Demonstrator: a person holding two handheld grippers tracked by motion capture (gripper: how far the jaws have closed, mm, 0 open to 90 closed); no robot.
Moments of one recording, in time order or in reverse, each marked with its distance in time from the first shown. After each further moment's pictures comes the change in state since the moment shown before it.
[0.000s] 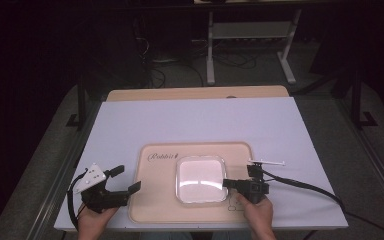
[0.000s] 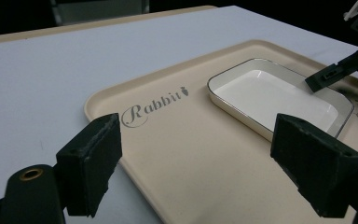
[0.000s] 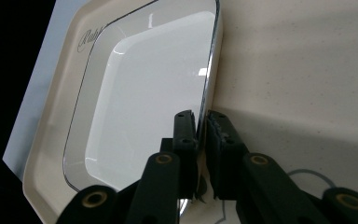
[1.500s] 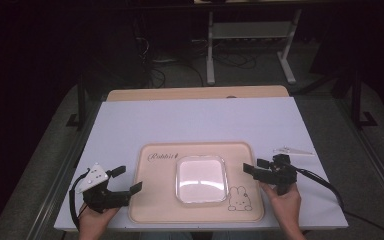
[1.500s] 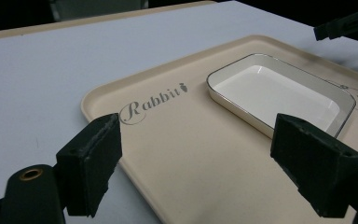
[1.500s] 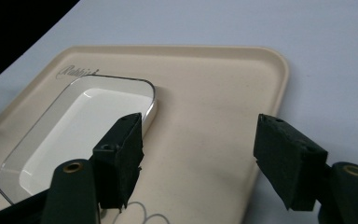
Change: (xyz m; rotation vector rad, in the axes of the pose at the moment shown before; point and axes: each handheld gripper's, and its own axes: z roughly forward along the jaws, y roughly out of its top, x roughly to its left) left arm -0.001 -0.001 0.003 0.017 -0.002 0.007; right arm -0.033 0.032 -0.055 -0.216 -0.074 -0.356
